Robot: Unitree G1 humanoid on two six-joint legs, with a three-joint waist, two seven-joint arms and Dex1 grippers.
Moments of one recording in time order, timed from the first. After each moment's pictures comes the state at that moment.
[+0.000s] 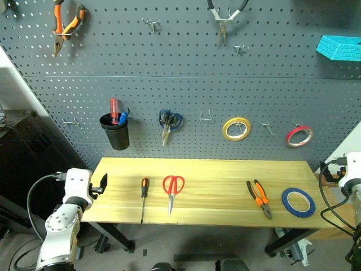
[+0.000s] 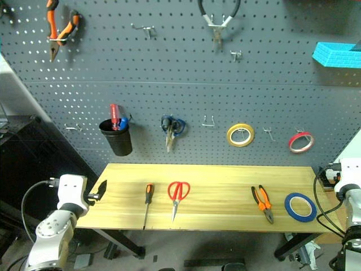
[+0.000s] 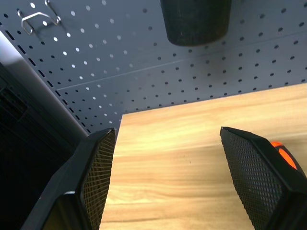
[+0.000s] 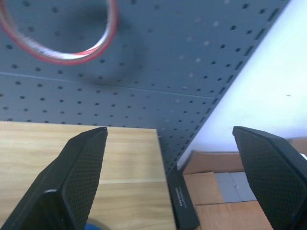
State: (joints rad) left arm 0.02 0.48 0.33 0.19 -0.12 0.07 -0.29; right arm -0.39 -0.75 -0.35 0.97 0.14 -0.16 0.39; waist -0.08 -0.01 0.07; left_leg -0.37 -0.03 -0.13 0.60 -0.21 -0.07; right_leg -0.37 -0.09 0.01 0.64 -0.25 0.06
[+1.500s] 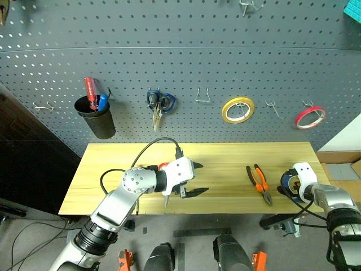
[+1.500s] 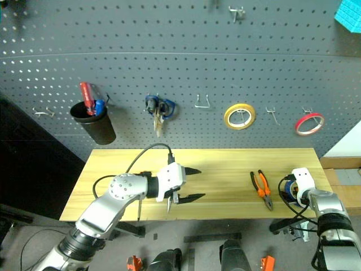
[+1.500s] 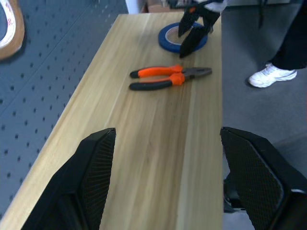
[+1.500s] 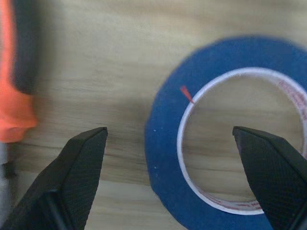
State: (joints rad) left arm -0.34 0.54 -0.36 -0.24 -0.10 0.28 -0.91; right arm -0.51 -0.64 -0.05 0.88 0.07 0.50 0.56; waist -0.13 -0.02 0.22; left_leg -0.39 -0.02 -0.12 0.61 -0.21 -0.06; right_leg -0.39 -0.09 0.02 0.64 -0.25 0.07
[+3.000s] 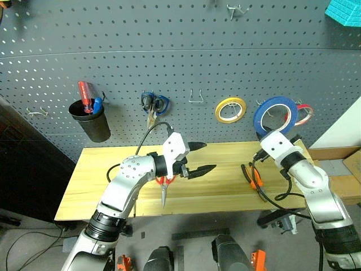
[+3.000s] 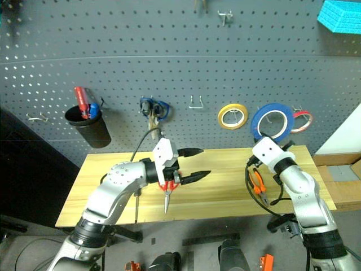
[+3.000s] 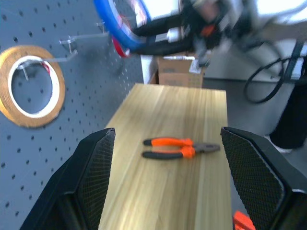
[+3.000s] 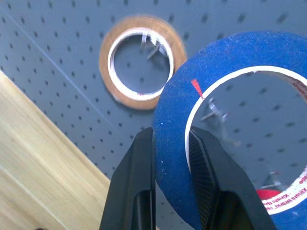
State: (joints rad) left arm -0.41 0.38 -0.20 -0.19 -0.29 0.32 -0.88; right arm -0.32 -0.56 0.04 -0.01 -0.23 0.04 0.33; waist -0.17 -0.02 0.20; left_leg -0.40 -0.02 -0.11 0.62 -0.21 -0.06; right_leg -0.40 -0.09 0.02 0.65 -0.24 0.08
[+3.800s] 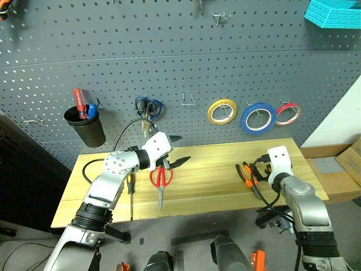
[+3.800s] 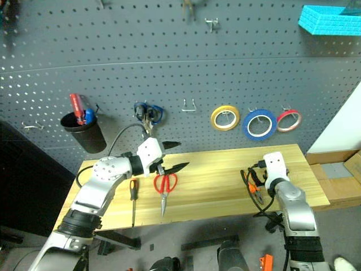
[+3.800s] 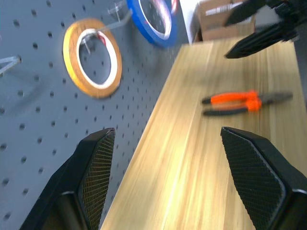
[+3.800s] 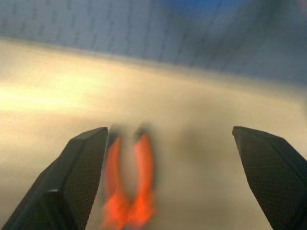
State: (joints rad) left arm -0.45 0.53 -0.17 0.08 -0.10 0.02 -0.88; right arm -0.23 -0.29 -0.12 -0.11 0.03 0.84 0.28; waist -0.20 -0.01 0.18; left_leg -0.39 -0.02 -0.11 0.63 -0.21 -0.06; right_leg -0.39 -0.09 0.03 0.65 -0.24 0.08
